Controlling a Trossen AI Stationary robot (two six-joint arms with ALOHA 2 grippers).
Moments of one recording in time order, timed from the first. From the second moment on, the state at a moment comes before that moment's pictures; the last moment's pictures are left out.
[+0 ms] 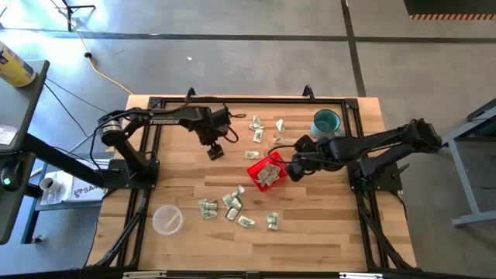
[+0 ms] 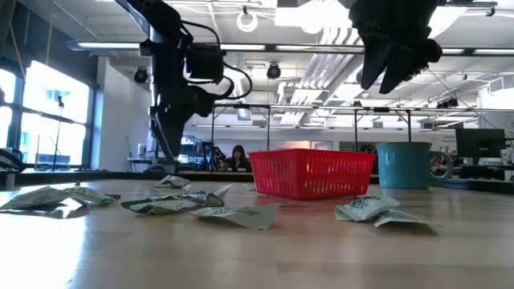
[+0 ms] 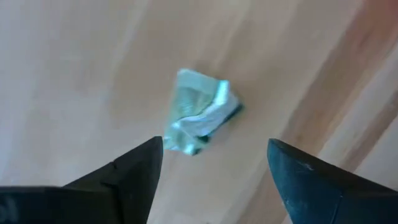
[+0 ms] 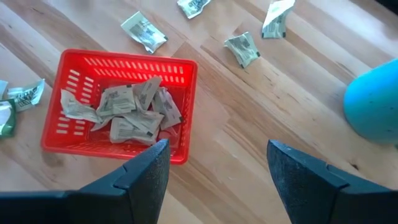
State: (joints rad) left arm 0.39 1.64 1.09 -0.85 0.08 -0.08; right arm 0.17 1.36 1.13 -1.04 0.44 1.00
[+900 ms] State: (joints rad) left arm 0.24 1.75 1.08 -0.81 -0.16 0.00; right arm 0.17 1.36 1.13 -1.05 0.41 1.02
